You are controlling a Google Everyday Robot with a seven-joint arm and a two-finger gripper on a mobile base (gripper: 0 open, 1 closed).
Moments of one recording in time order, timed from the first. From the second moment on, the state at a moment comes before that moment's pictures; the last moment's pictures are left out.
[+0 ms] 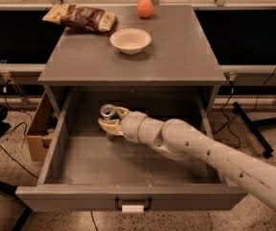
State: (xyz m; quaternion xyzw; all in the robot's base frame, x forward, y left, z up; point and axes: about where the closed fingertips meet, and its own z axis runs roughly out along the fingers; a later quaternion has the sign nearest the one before) arm 0.619 0.093 0.699 -0.40 0.65 0.29 0.58
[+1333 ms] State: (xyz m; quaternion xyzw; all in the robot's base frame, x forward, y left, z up) arm 0.616 0.089 0.701 -0.40 0.65 0.29 0.58
